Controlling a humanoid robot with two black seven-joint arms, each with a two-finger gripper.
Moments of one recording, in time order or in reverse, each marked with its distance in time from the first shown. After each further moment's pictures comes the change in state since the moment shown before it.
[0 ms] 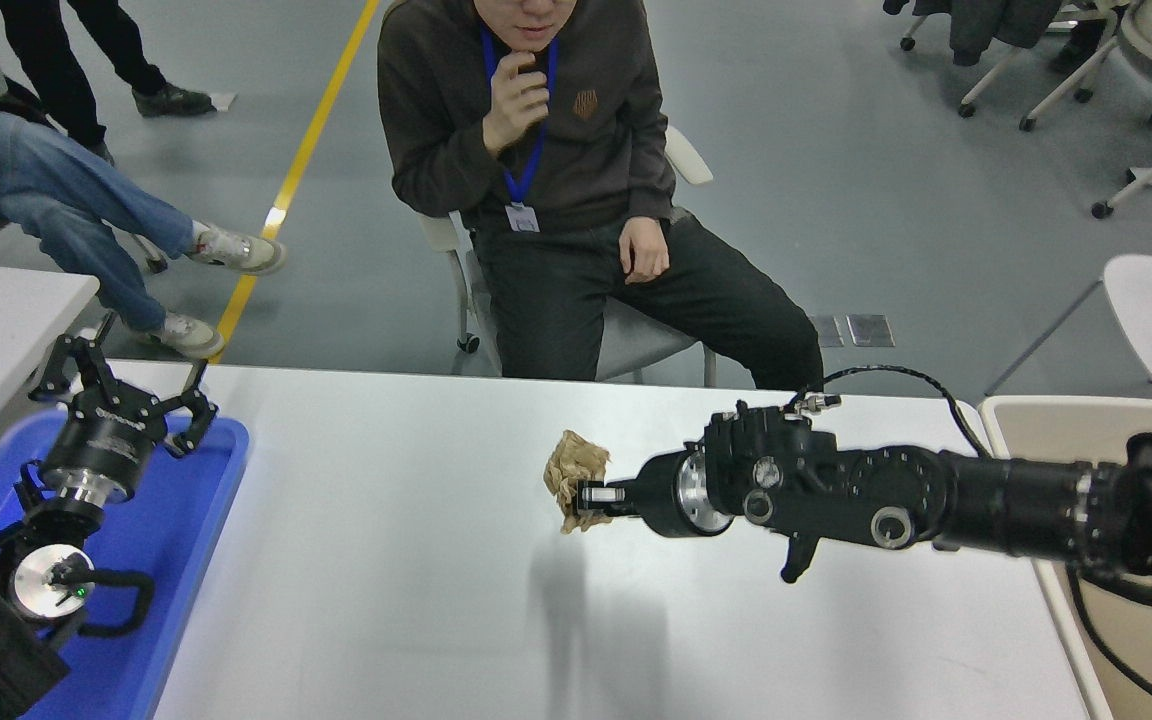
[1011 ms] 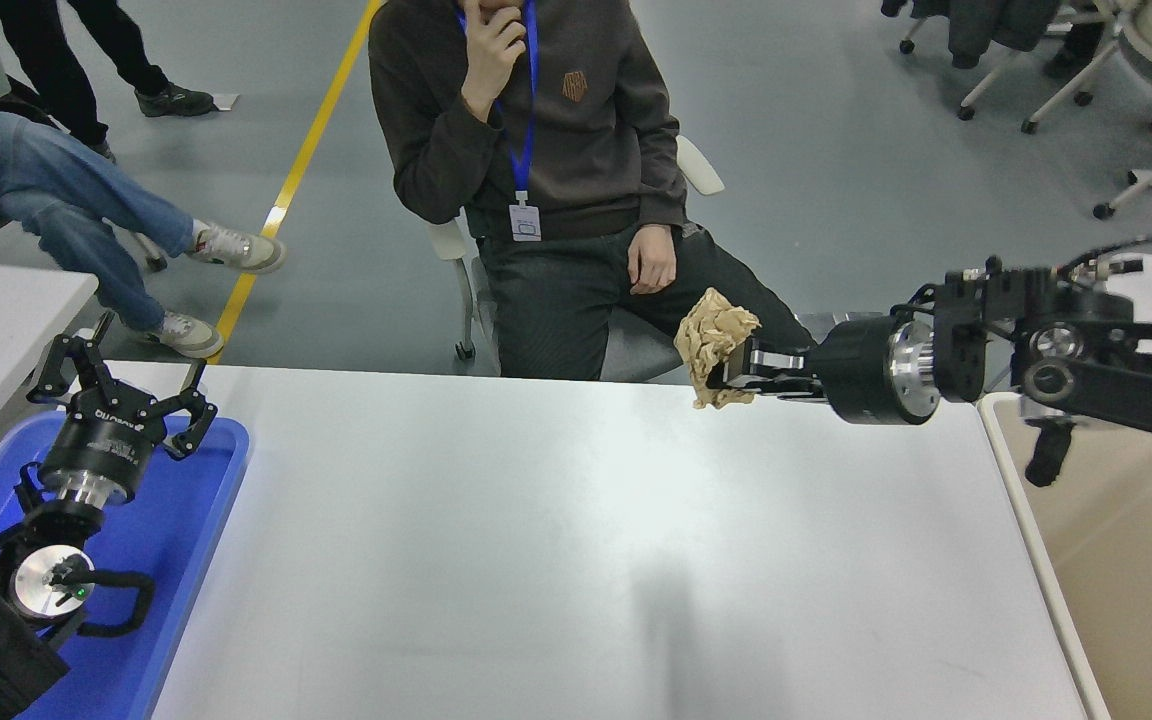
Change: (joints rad) left arm 0.000 0.000 0.000 0.000 0.000 0.000 0.000; right arm 0.174 -0.591 0.140 0.385 0.057 0.118 0.000
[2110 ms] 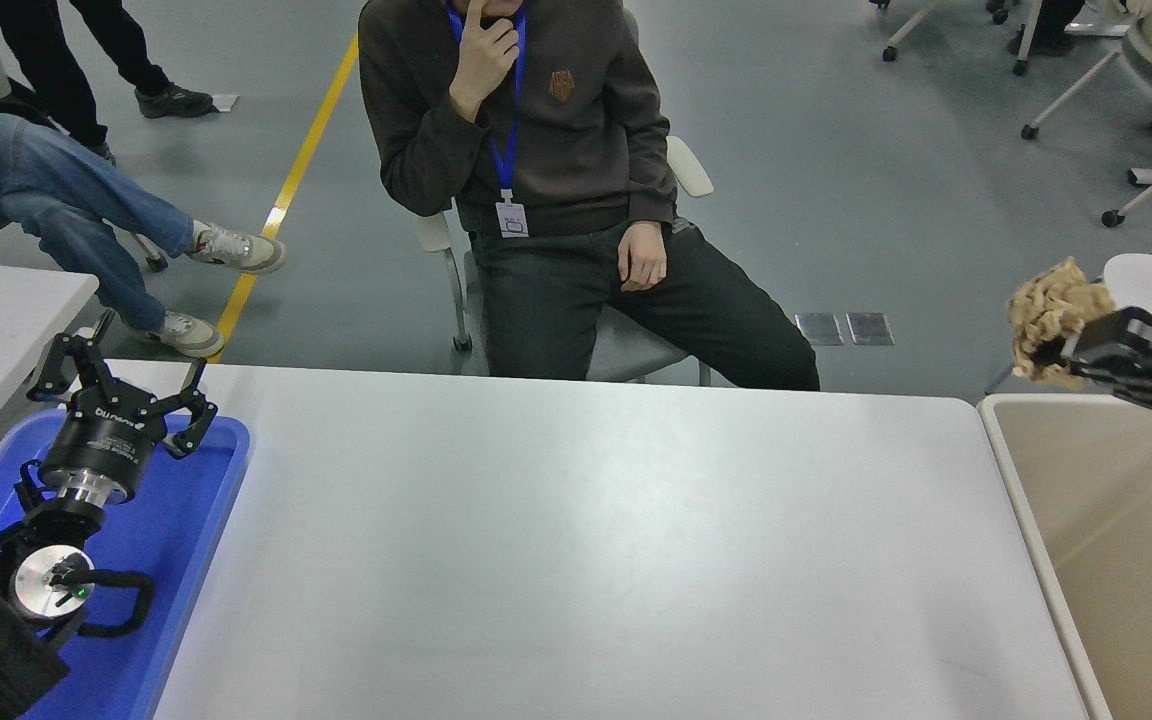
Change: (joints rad) left arm 0.000 0.000 0.000 0.000 0.000 0.000 0.000; right arm -0.187 -0.550 0.021 -0.103 -0.020 0.143 0.311
